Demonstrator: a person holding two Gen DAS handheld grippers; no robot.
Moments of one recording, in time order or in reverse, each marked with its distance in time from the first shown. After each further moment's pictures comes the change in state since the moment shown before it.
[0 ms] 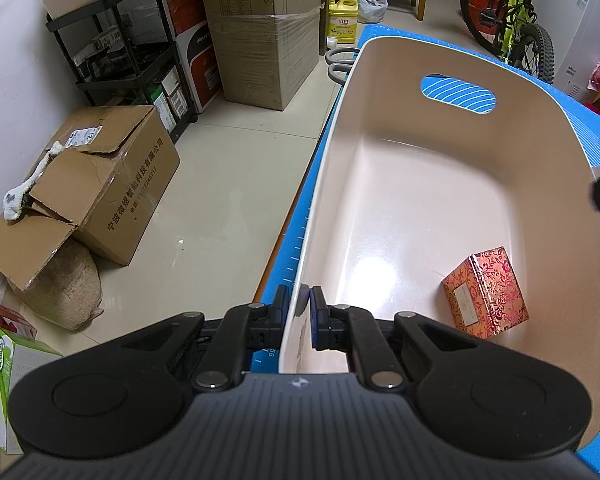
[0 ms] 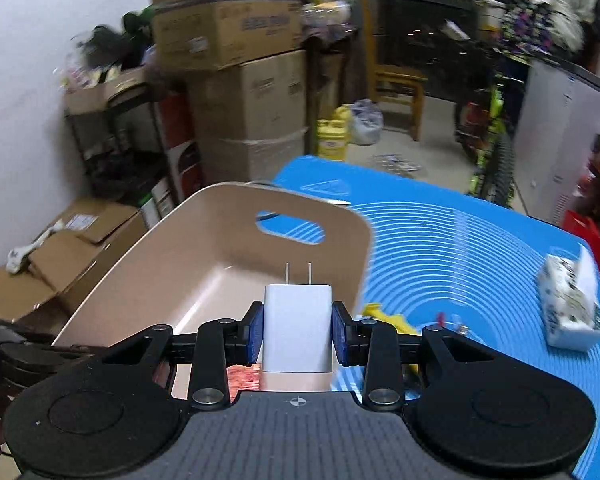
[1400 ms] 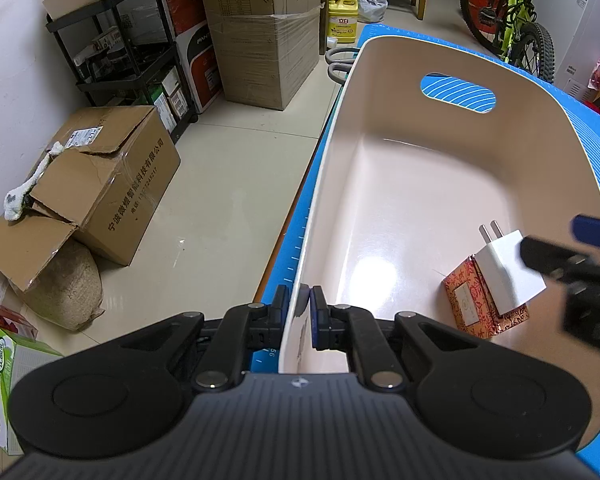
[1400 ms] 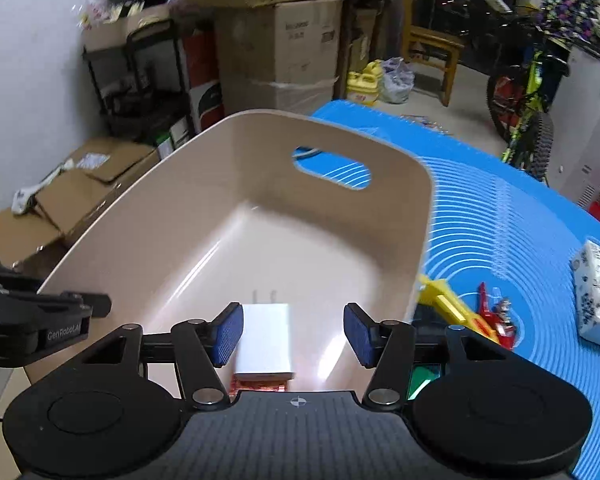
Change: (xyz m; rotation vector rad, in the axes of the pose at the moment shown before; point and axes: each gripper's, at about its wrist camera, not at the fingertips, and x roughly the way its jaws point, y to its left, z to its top) left arm 0.000 0.000 0.001 0.002 0.002 0.003; right arm 0.032 0.019 -0.012 -0.063 0.140 0.026
